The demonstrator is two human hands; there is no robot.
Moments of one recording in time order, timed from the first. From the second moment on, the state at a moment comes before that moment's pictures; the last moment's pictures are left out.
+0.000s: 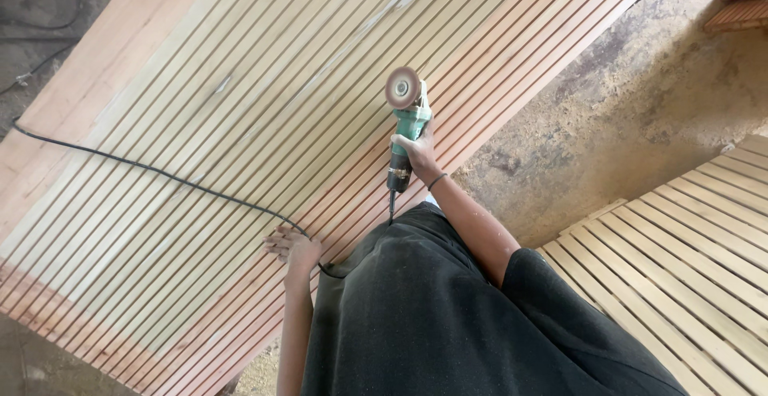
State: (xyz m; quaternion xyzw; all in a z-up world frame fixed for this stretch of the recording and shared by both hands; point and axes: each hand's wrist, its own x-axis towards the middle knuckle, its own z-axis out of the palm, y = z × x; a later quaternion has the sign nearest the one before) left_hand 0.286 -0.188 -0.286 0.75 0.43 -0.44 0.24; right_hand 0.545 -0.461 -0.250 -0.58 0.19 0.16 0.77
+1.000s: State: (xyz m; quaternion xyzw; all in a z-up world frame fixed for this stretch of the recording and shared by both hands) left_hand 0.312 -0.189 -0.285 0.74 0.45 -0.47 0.18; right_hand 0.553 -0.462 -0.257 -0.63 0.20 0.15 0.73
